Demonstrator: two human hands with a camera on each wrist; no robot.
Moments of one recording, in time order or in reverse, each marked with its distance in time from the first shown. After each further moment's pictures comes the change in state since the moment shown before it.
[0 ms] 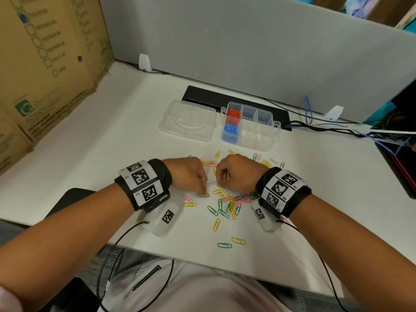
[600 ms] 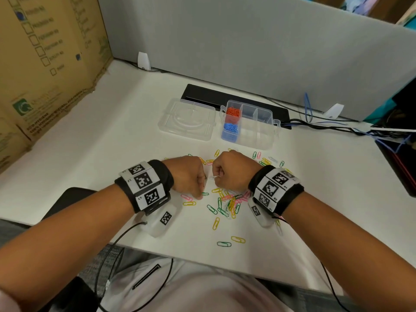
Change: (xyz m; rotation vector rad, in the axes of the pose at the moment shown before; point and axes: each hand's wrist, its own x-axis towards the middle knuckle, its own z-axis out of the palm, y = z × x) left_hand -0.005 0.003 0.002 0.091 0.031 0.031; right_hand 0.005 -0.009 0.002 -0.060 0.053 -0.006
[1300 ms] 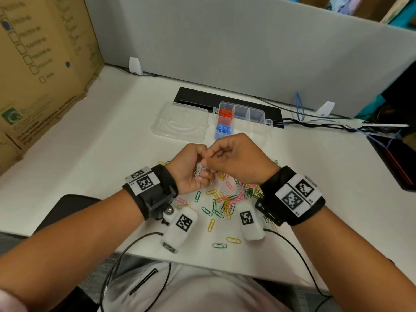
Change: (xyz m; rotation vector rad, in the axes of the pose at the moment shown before) left_hand 0.016 0.025 0.002 -1.661 -0.201 -0.037; right_hand -0.032 -0.014 -0.030 0.713 0.280 -0.002
